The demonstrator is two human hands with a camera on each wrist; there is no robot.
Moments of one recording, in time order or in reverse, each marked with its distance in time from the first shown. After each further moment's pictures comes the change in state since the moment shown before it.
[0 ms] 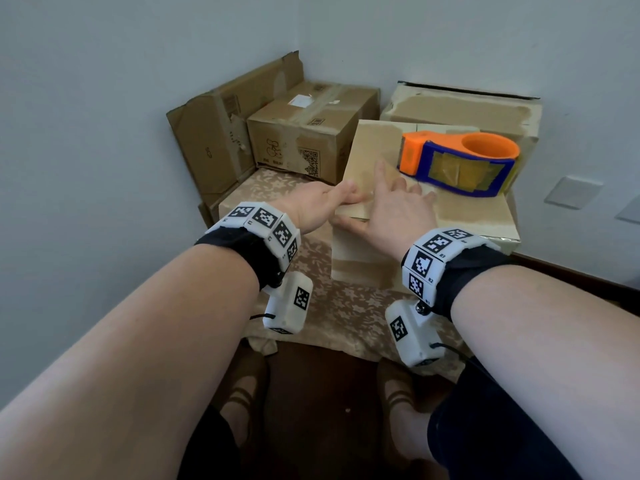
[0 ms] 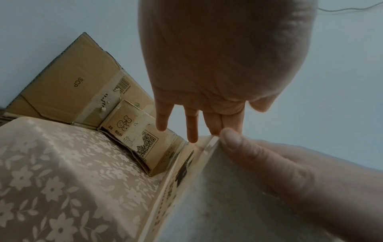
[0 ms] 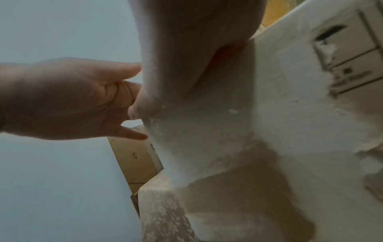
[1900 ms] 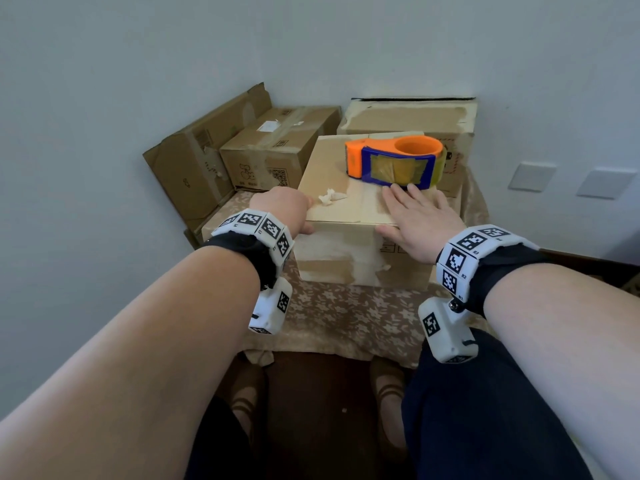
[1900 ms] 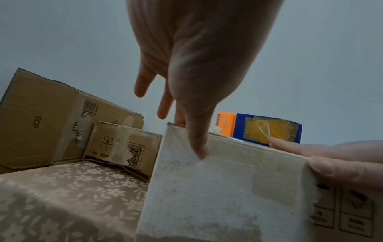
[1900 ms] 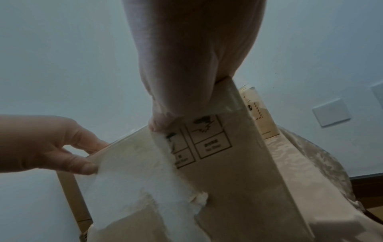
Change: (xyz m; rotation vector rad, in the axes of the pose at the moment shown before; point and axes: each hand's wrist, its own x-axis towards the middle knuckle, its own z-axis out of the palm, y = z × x) left_hand 0.016 0.070 0.010 0.921 -0.133 -0.379; right_hand -0.044 0.113 -0.027 -0.082 -0.194 -0.152
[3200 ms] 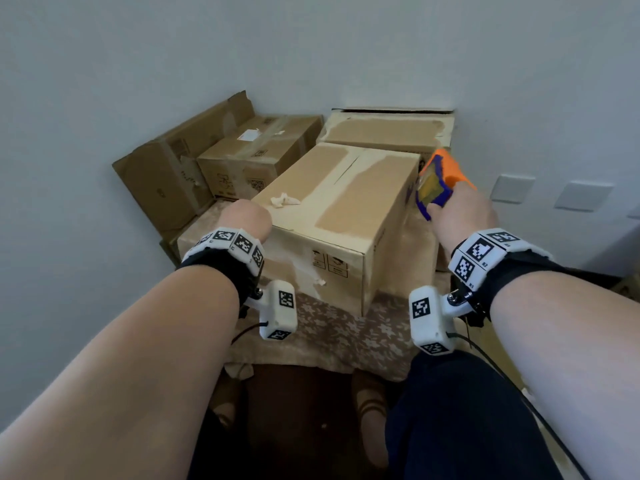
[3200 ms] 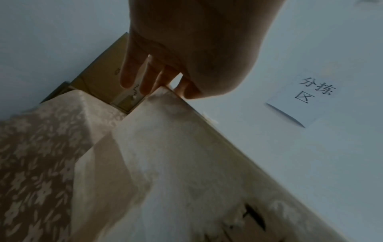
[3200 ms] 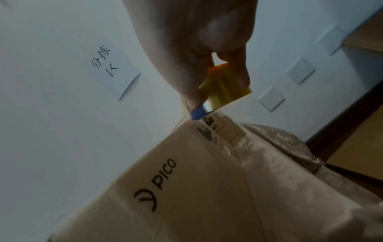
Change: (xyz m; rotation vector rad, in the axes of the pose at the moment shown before) left_hand 0.005 0.002 0.010 -0.658 0.209 -0.294; right_hand 0.020 0.082 0.000 0.541 0.380 0.645
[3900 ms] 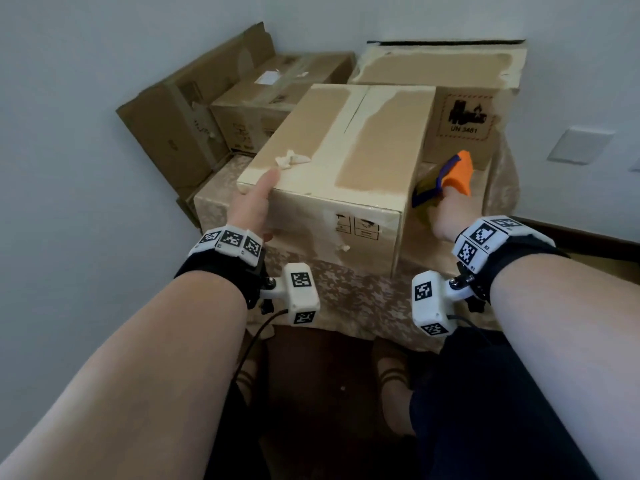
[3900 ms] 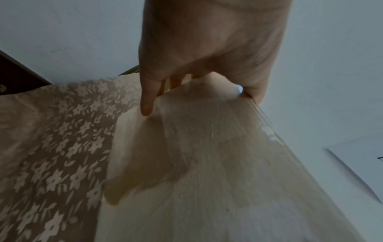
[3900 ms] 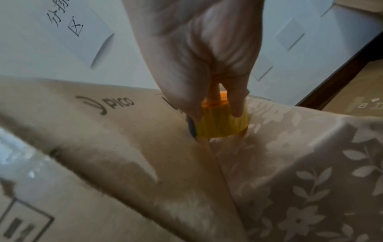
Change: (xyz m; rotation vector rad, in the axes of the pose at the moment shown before) left_hand 0.014 -0.047 0.053 -1.292 -0.061 -0.428; right_hand 0.000 -0.007 0.094 -0.035 -0.426 0.016
